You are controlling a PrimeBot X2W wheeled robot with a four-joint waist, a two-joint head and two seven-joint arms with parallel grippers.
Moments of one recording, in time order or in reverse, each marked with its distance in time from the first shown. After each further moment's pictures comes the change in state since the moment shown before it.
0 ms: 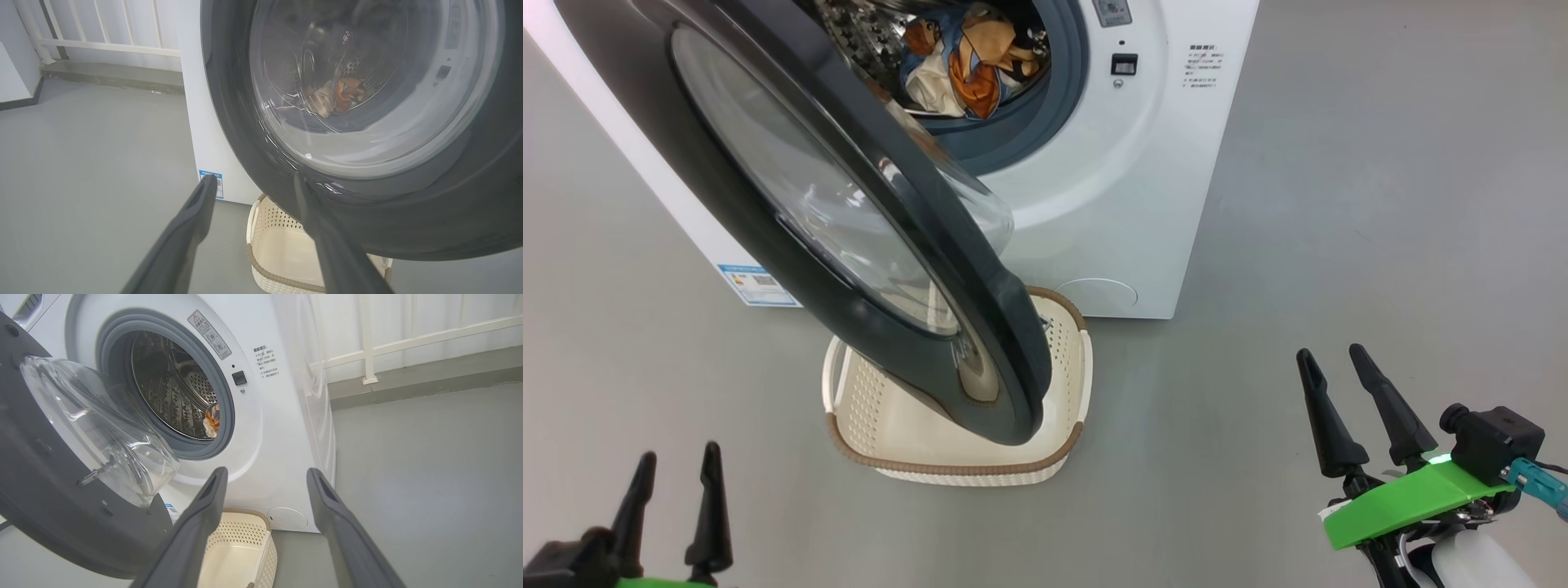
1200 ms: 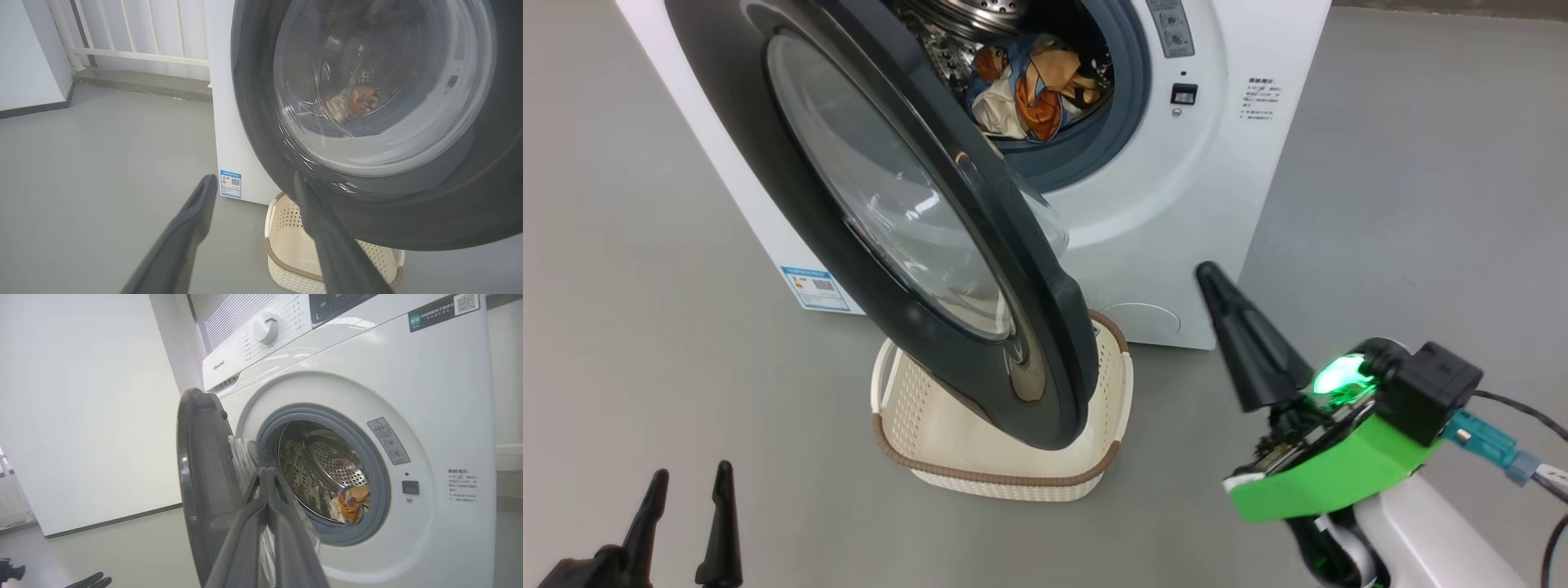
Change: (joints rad) left arm 0.040 -0.035 0.029 -0.005 0.063 0.000 0.000; right arm -0.156 0.006 0.213 -0.245 0.002 0.000 0.000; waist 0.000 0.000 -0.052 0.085
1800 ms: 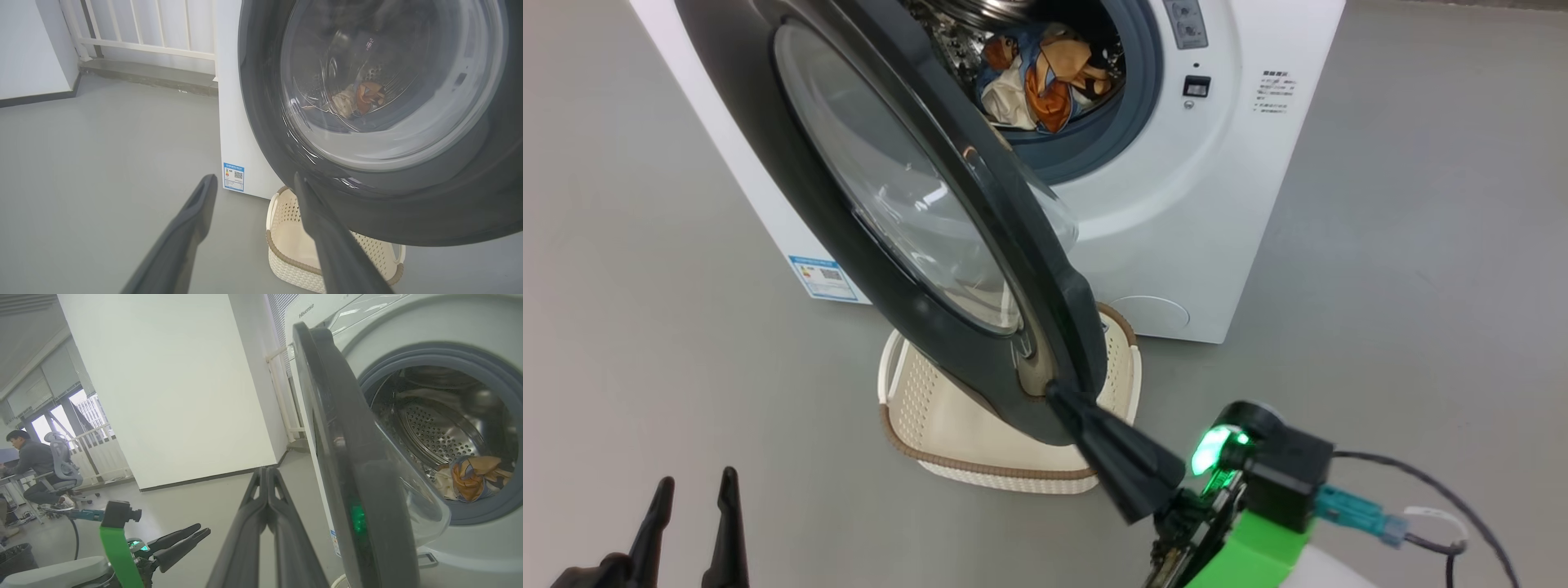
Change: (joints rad) left arm 0.015 -0.025 0.013 -0.008 0.001 0.000 0.000; right arm -0.015 0.010 0.298 -0.049 0.015 0.000 0.000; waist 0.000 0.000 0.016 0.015
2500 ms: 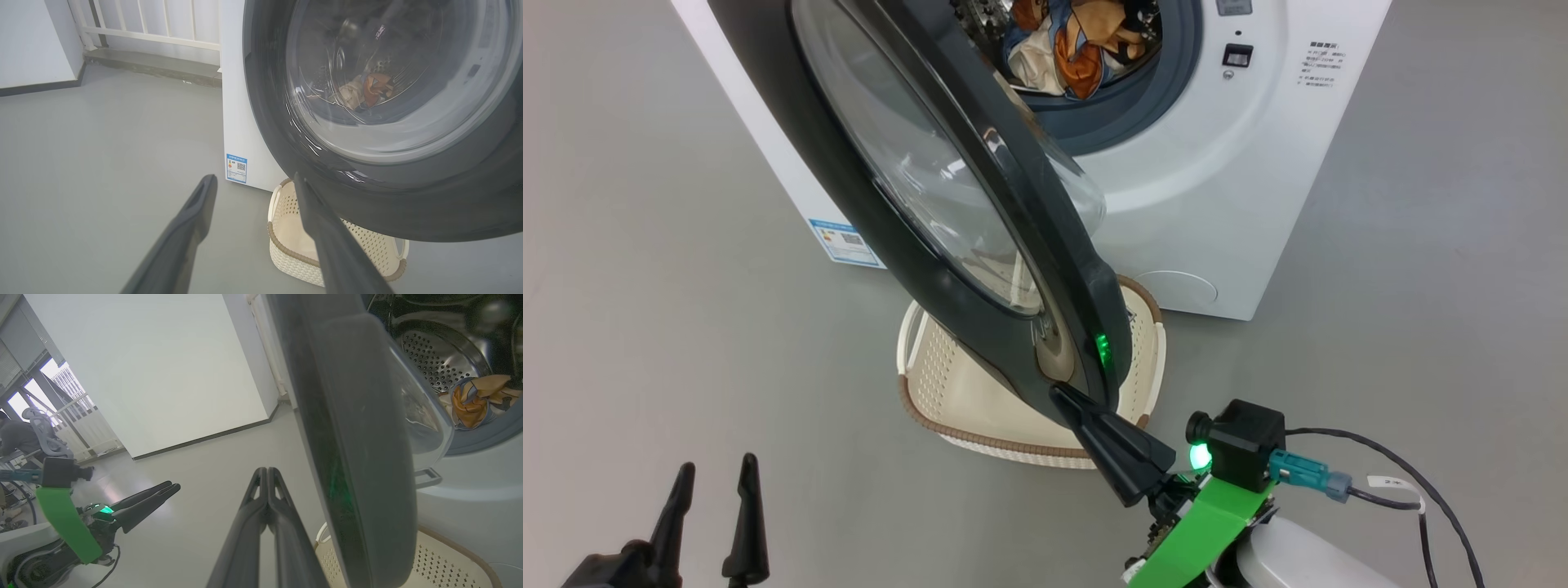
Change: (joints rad) left arm -0.021 -0.035 -0.008 -0.007 0.016 0.000 0.000; right arm -0.083 0.015 0.059 0.243 0.050 0.000 0.000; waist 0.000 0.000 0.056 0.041
